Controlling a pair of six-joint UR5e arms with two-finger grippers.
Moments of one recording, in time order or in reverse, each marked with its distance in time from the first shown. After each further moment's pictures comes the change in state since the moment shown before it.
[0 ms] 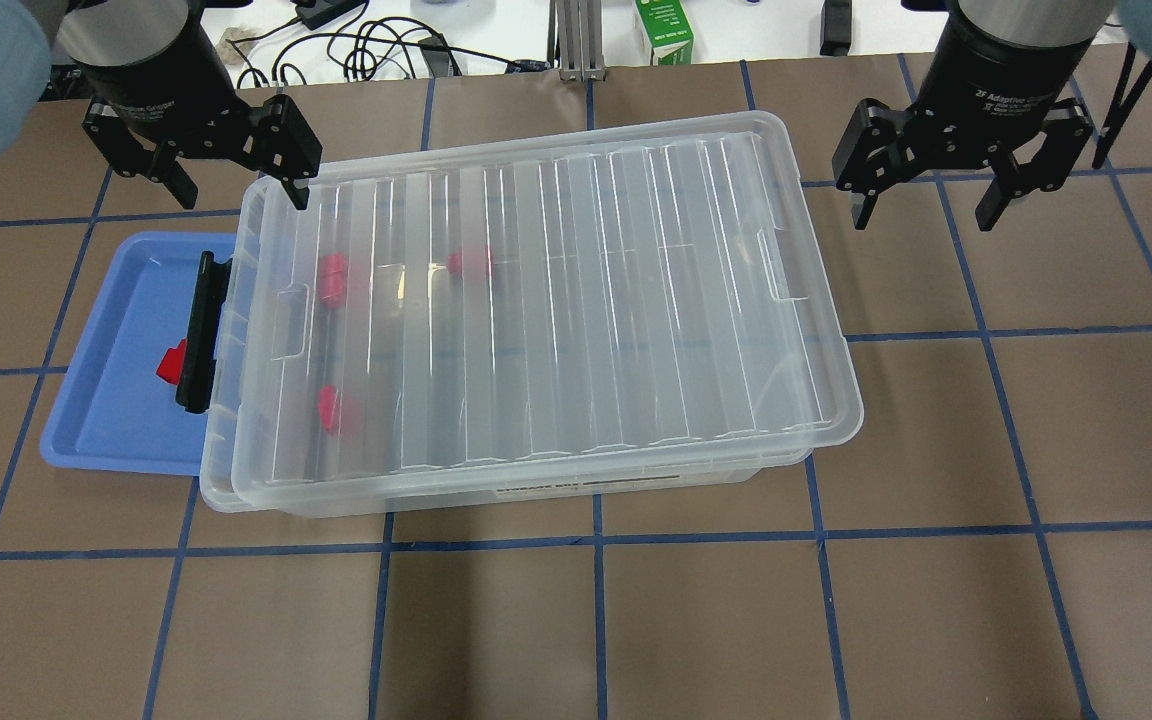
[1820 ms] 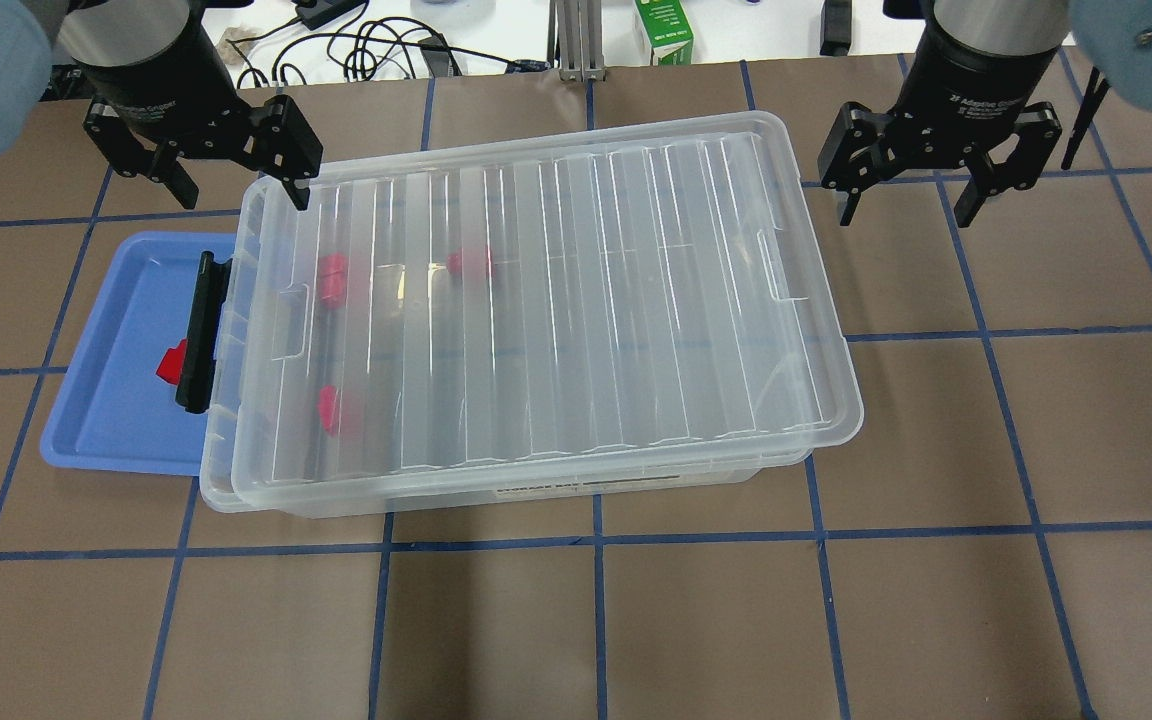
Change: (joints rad) left arm -0.001 0.000 0.000 0.000 0.000 0.000; right arm 0.005 0.055 0.012 -0.082 0.006 0.001
